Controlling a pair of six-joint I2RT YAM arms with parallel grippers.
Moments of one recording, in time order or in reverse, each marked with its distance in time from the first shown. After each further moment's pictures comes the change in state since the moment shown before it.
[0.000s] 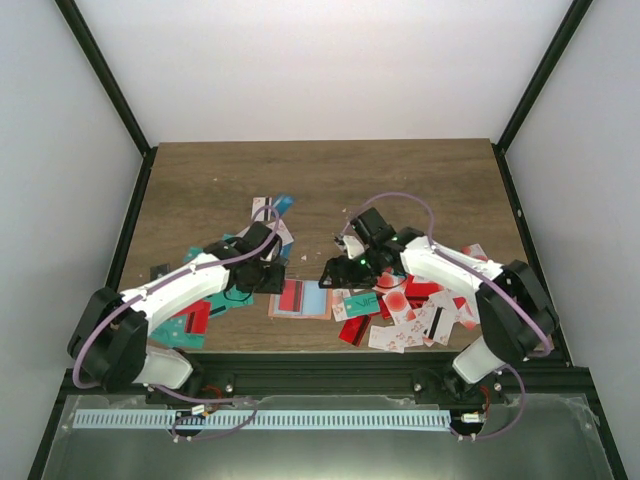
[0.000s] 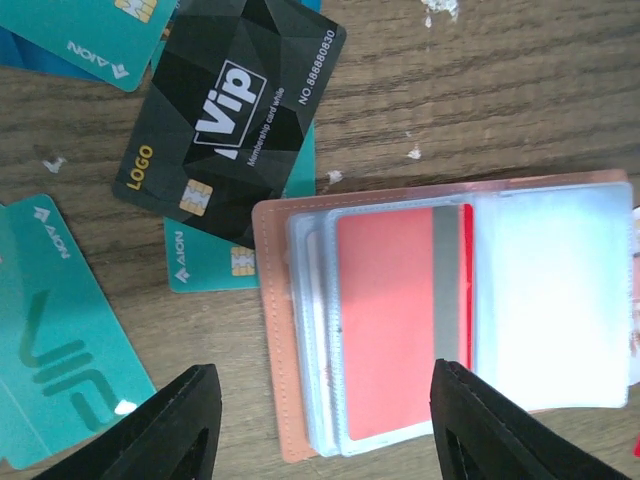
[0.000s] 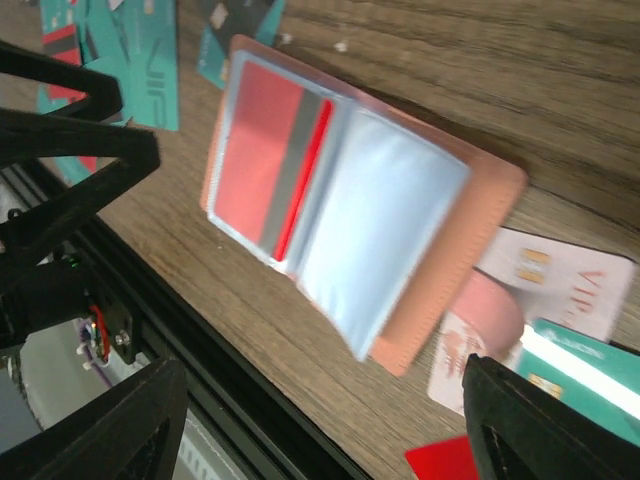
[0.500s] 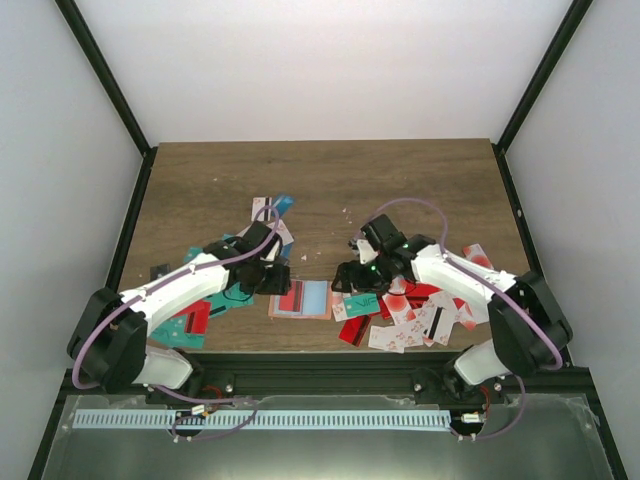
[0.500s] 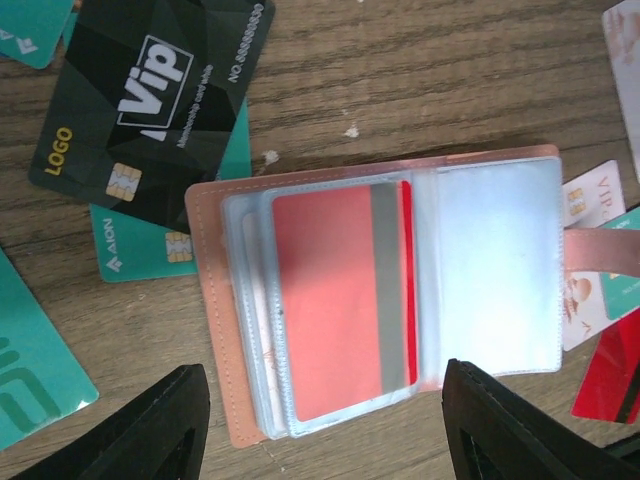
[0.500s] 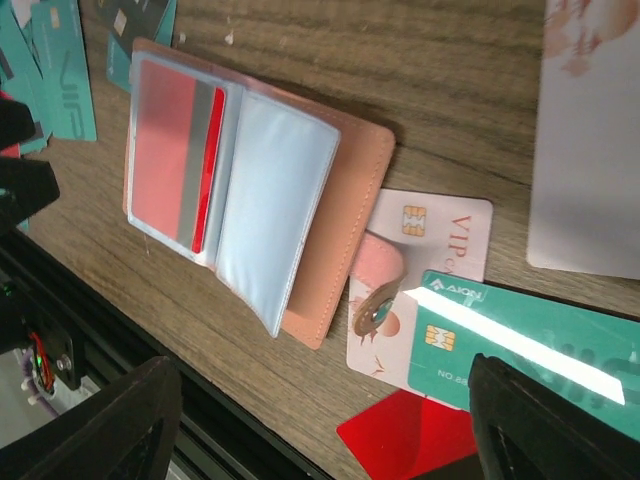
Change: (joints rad) left arm 0.000 -0.007 0.002 0.010 0.095 -0.003; right arm -0.041 -0.093 -0.107 -0.018 0.109 0.013
